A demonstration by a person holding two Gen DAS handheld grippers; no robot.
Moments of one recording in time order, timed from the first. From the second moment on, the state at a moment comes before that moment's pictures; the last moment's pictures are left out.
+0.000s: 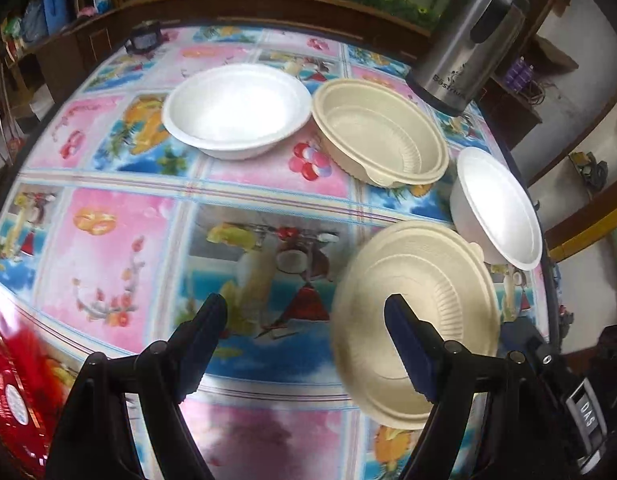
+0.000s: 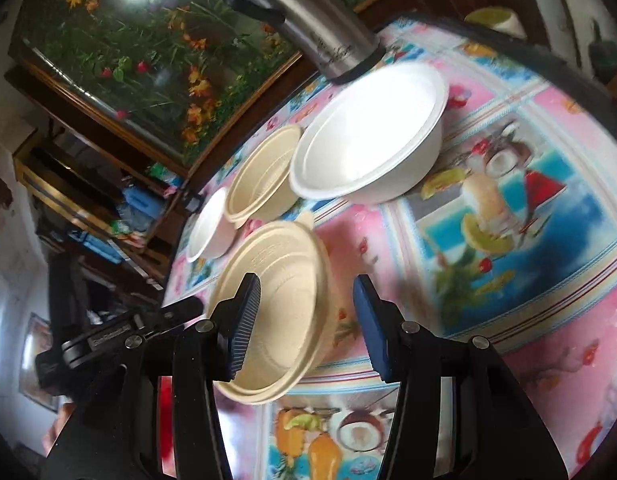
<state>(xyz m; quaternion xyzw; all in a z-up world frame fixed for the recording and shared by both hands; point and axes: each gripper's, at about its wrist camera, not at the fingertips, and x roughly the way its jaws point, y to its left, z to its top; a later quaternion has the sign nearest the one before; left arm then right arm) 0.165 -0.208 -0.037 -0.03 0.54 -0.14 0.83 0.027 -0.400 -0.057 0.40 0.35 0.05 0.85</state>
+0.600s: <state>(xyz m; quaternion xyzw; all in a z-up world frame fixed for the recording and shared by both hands) 0.165 -0.215 -0.054 -0.05 0.56 -0.16 0.81 0.035 -0.400 -0.081 0.44 0.37 0.06 0.81</state>
